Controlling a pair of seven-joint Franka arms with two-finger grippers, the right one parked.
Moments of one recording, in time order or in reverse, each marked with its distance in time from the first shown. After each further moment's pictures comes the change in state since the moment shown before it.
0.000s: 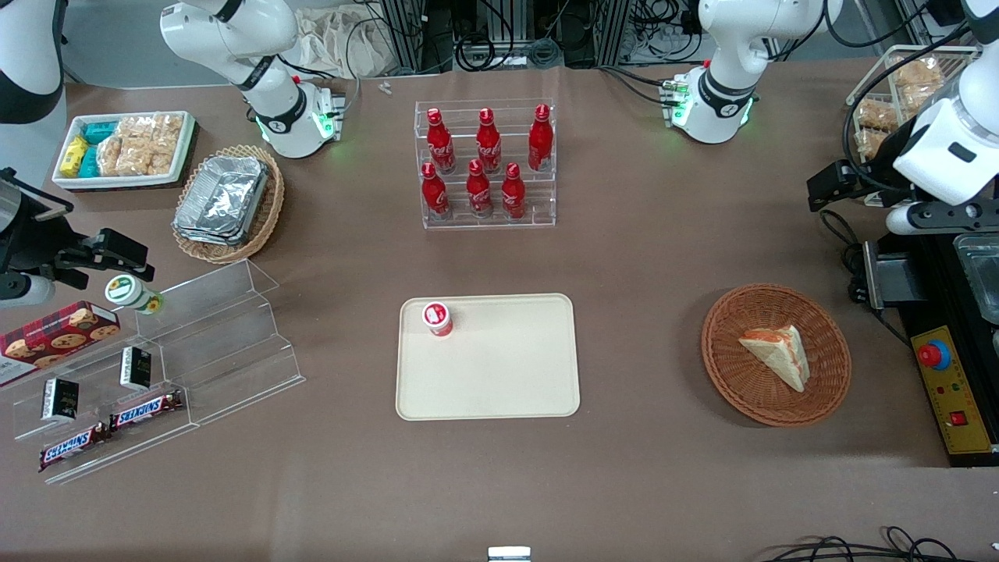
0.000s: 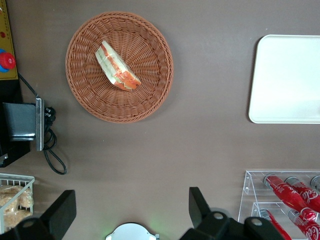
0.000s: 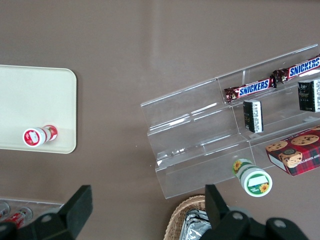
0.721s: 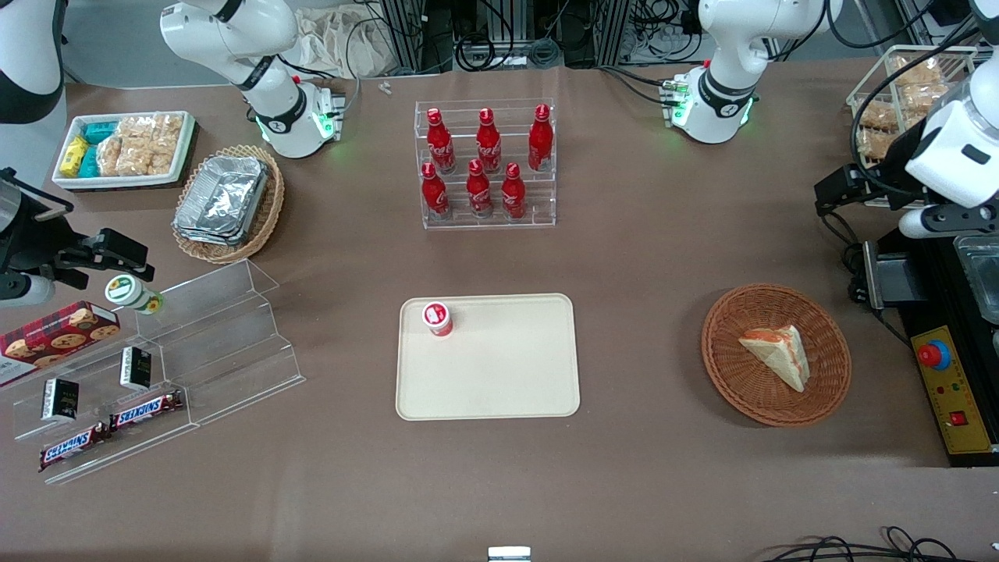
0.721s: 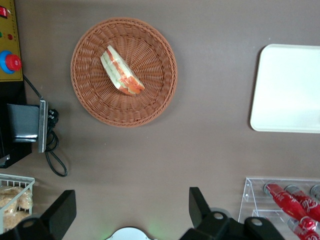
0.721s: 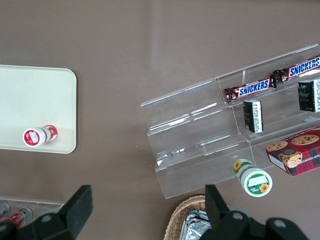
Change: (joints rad) arm 0.005 0.010 0.017 0.002 0.005 0.025 -0.021
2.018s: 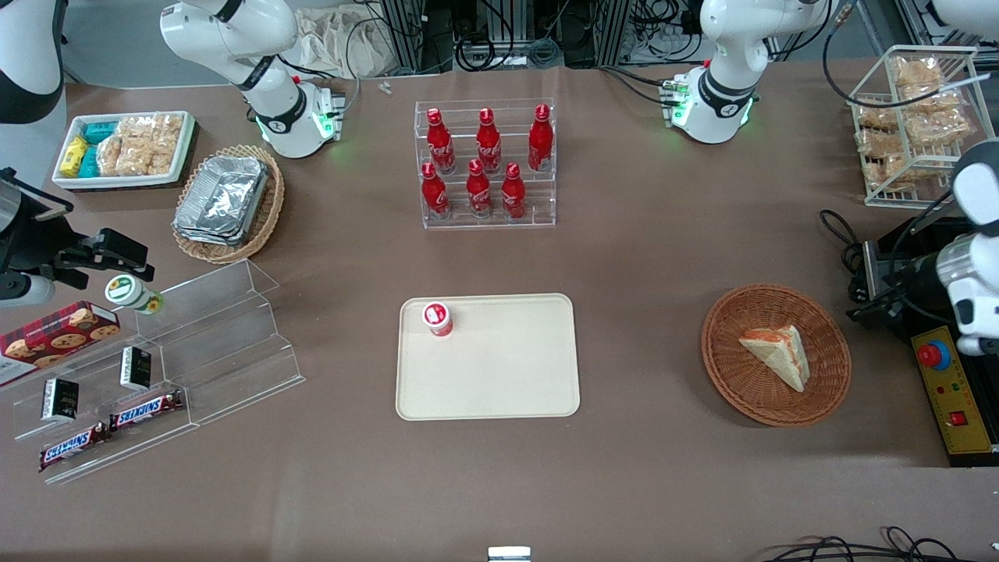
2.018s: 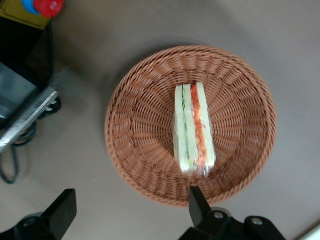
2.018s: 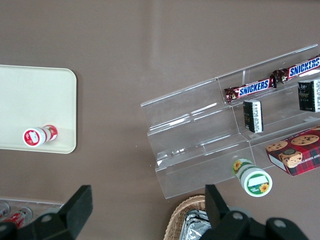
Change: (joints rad) arm 0.250 0.235 0.003 -0.324 -0.031 0.535 -0.382
